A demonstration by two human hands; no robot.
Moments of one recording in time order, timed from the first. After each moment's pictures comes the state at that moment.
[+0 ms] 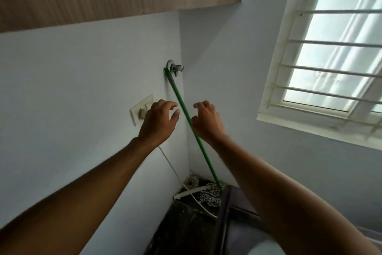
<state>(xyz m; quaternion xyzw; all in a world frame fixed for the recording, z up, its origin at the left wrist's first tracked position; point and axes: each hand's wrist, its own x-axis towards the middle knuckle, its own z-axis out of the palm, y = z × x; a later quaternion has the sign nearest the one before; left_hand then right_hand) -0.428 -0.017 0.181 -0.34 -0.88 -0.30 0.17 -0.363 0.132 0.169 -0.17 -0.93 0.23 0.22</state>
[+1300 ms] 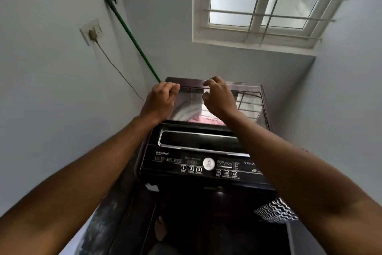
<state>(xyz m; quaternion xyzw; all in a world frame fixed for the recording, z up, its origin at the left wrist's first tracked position) -0.014 -0.091 0.101 -0.43 -0.83 -0.35 0.02 0.122 0.061 0.114 -0.27 -0.92 0.18 0.22</state>
